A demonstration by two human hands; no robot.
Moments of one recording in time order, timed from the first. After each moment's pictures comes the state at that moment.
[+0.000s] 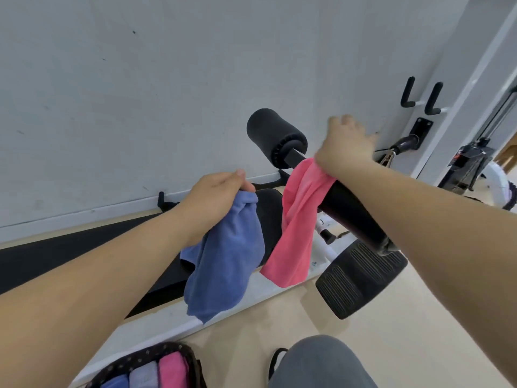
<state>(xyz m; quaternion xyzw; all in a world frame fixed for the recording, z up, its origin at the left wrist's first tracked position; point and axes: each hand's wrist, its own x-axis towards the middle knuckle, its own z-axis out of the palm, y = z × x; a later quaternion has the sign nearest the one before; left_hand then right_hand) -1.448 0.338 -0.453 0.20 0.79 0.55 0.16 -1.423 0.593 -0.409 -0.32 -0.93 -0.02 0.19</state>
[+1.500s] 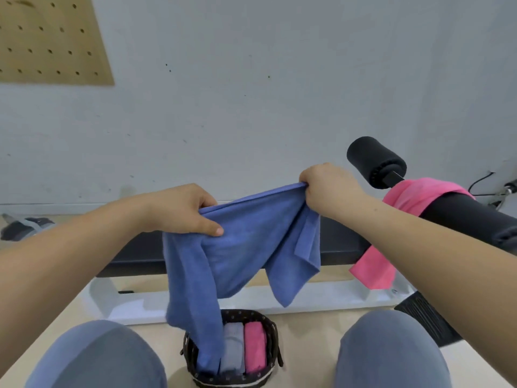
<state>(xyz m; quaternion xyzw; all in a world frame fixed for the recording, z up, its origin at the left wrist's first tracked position) -1.370 0.045 -0.395 0.21 0.95 0.20 0.13 -1.360 0.332 -0.391 -0.01 -0.99 0.02 0.10</state>
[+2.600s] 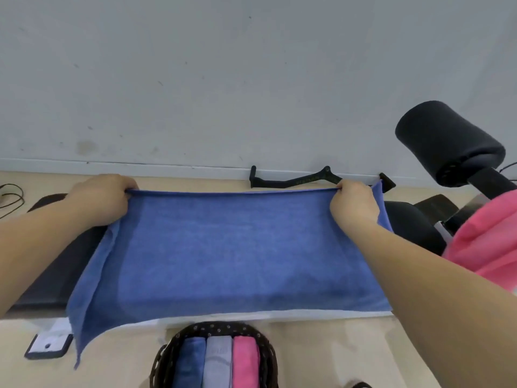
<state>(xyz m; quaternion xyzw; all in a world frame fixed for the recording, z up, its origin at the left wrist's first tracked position) -1.643 -0.061 -0.583 0.00 1.00 0.08 0.04 -1.594 0.410 -0.582 -0.22 -0.96 0.11 0.12</state>
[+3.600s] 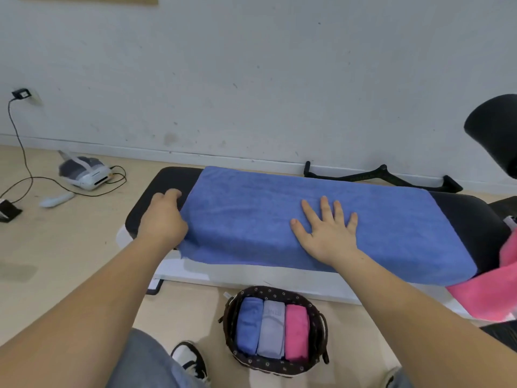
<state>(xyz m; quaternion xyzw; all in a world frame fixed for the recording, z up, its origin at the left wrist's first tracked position) -1.475 -0.092 -0.595 -0.18 0.96 0.21 -0.03 -1.481 0.240 -0.617 0.00 -0.99 0.08 -0.08</state>
